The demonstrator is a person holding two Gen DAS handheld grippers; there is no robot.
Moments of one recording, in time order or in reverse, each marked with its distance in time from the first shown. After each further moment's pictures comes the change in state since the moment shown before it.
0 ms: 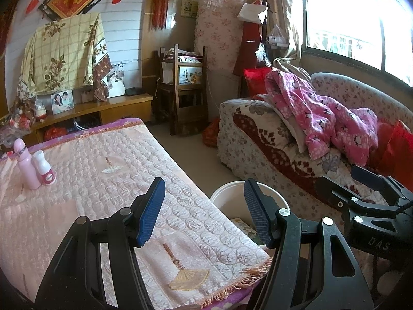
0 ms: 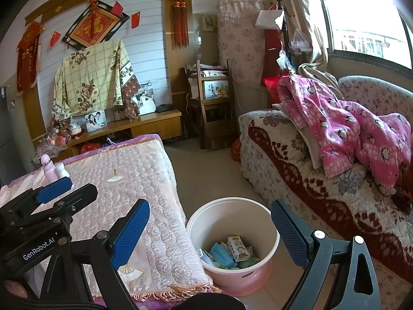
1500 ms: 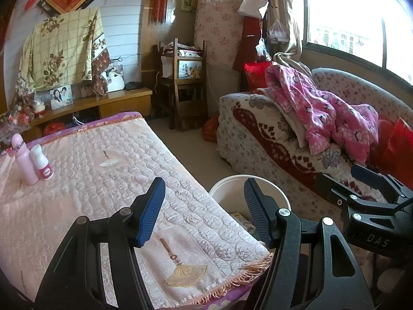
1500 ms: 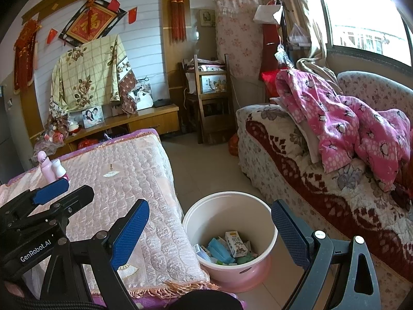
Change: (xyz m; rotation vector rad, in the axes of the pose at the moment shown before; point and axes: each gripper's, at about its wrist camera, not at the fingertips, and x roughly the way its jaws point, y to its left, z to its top) left arm 0.007 -0.005 -0.005 -0.005 0.031 -0.003; right arm 0.009 -0.012 -0.004 0.002 0.028 -0.004
